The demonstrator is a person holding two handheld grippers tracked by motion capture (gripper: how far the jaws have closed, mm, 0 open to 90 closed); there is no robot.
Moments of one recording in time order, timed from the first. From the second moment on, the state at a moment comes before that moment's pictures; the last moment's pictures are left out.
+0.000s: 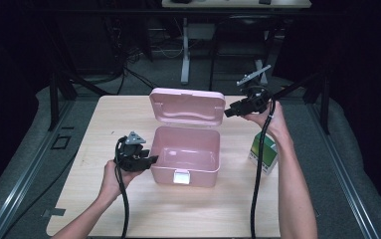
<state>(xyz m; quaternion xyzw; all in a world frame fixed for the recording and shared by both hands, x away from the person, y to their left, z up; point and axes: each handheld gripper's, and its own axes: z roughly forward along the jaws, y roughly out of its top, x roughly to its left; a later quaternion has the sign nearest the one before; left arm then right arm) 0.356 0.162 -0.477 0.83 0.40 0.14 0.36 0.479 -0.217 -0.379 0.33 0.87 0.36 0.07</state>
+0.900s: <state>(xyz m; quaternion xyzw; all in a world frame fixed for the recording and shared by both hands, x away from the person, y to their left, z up) 0.356 0.164 -0.477 0.84 0.39 0.14 0.35 0.481 -0.210 -0.385 0.38 0.85 0.36 0.06</state>
